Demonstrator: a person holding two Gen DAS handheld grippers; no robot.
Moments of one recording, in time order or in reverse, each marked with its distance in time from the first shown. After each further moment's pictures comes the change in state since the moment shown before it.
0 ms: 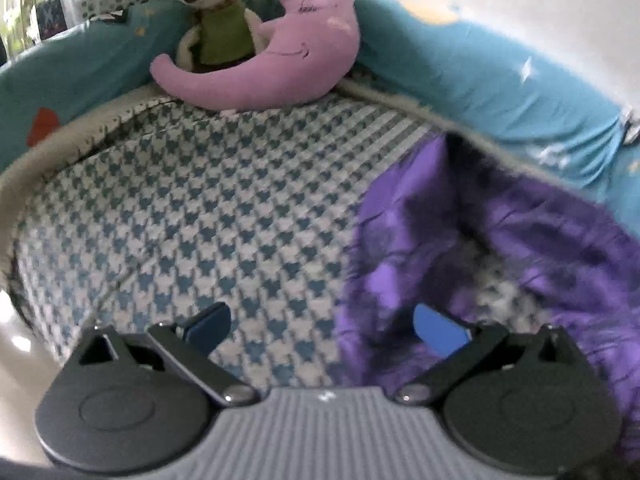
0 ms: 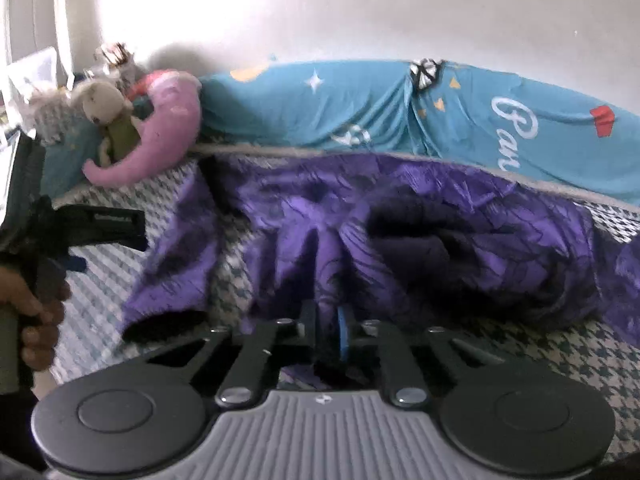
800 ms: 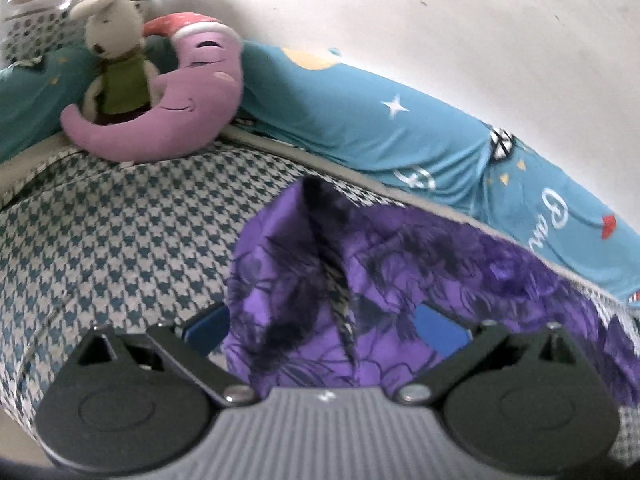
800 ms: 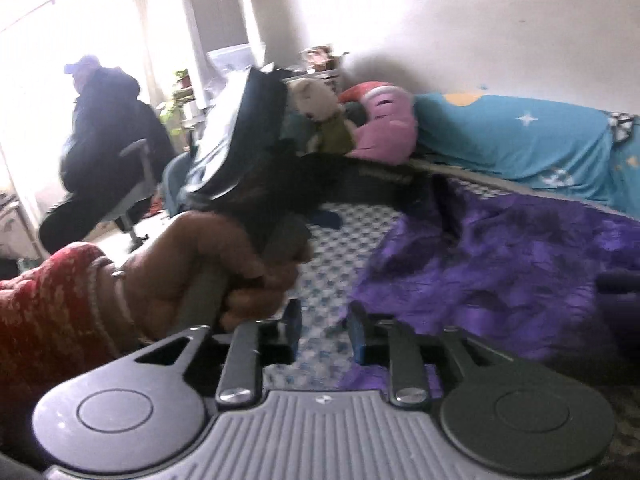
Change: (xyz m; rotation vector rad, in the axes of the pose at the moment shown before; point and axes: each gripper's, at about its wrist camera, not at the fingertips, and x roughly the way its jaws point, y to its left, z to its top) left arm -0.046 -0.033 -0.009 0.109 -0.082 -0.296; right arm -0.047 0.055 -0.011 -0.208 -0.034 0.493
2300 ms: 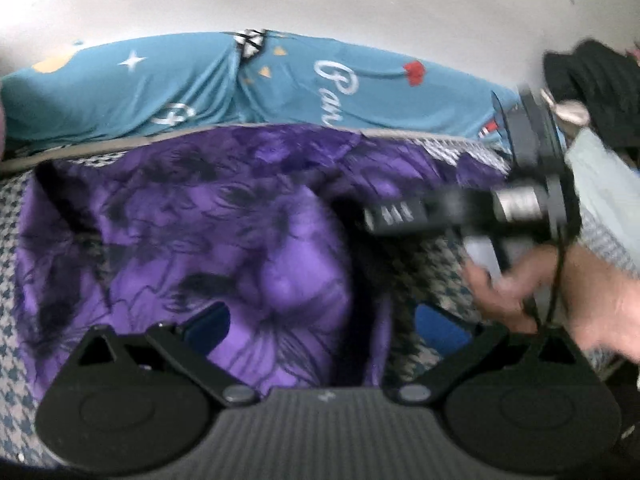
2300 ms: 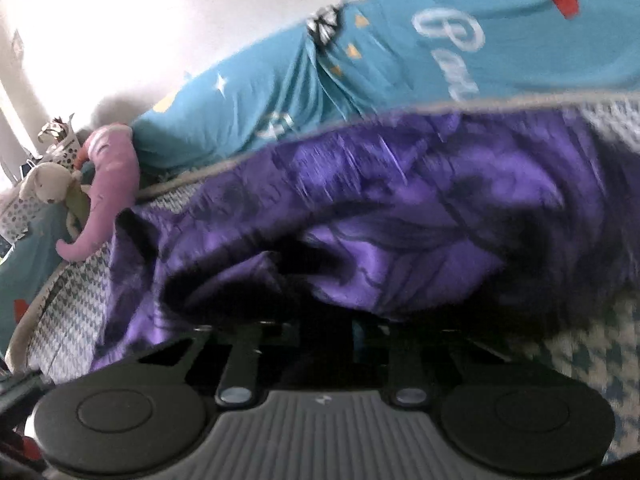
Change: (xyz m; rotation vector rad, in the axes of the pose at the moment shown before) left arm 0.002 -0.132 -0.075 0.490 0.138 -0.402; right arm 0.023 -0.212 -0.019 0.511 0.006 -0.421
